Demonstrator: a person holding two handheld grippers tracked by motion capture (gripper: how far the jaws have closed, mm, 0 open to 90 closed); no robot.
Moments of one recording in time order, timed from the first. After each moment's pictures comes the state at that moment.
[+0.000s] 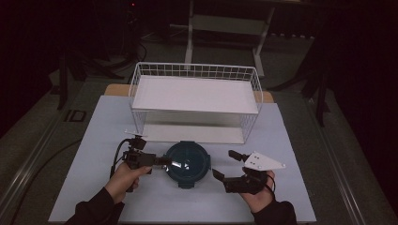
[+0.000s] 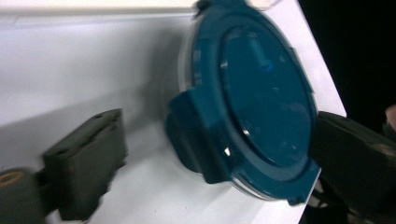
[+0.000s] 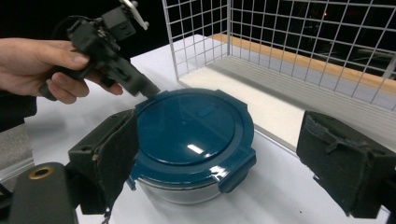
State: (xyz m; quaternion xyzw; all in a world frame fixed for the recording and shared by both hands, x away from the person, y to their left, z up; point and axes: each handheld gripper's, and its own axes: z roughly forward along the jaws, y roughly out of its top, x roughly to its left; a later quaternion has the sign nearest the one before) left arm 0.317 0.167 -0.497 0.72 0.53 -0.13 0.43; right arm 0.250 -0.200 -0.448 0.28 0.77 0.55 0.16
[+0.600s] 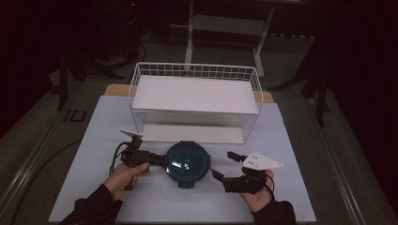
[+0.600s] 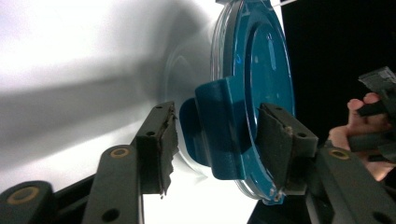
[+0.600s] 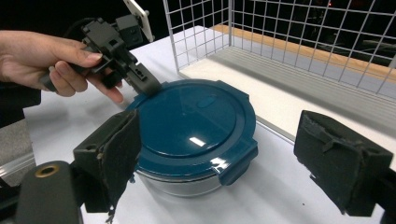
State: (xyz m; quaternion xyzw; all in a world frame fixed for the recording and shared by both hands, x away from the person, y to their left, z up) left arm 0.331 0.181 -0.520 0.65 0.57 -0.26 0.43; right arm 0.252 -0.200 -0.453 0.29 0.78 0.54 0.15
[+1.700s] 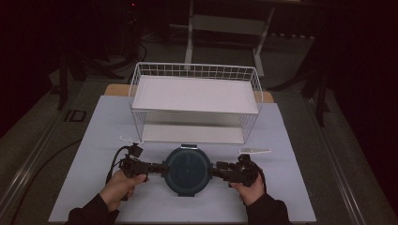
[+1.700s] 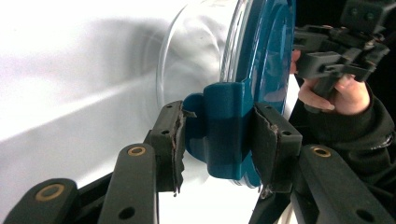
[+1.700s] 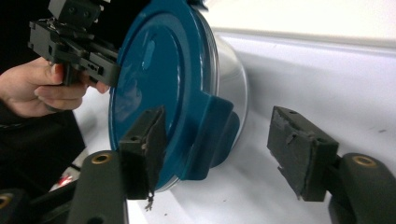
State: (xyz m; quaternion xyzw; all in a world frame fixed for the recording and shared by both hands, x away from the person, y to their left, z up) left arm 0.297 0.175 -0.505 0.72 0.48 -0.19 0.46; right arm 0.295 -0.203 -0.499 0.41 0.75 0.51 -0.08
